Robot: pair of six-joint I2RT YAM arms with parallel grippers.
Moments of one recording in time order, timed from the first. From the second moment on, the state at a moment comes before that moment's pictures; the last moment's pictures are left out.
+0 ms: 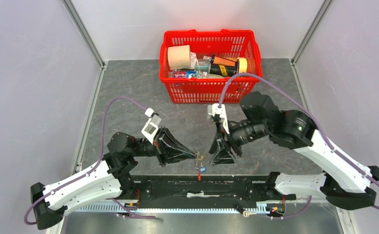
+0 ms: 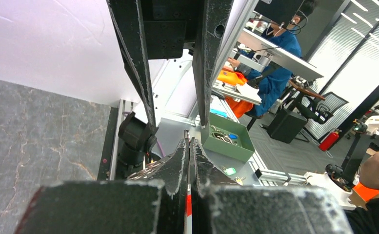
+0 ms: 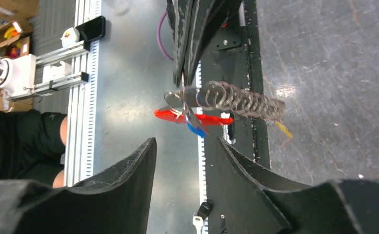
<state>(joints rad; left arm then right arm) -0.98 0.68 0.57 0.50 0.63 -0.66 1.00 1.14 1.54 -1.04 -0.69 0.03</state>
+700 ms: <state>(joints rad) -0.98 0.61 0.47 0.74 0.67 -0.66 1.00 0.94 1.14 -0.91 -0.20 0.32</state>
